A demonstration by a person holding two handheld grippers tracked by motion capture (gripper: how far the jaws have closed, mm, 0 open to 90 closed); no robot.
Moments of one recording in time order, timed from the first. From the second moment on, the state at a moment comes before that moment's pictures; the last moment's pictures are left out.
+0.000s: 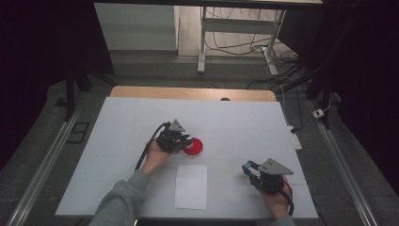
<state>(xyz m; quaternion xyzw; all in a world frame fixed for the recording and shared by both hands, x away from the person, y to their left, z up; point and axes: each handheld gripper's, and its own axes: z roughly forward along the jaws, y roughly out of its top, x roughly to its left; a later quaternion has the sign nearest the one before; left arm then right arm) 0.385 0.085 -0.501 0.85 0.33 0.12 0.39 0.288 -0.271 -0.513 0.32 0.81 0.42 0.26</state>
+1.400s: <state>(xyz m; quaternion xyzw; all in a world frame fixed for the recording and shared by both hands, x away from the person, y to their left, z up) 0.382 0.083 -0.499 0.85 0.33 0.12 0.40 0.288 -0.271 -0.512 0.32 0.81 0.42 0.26</state>
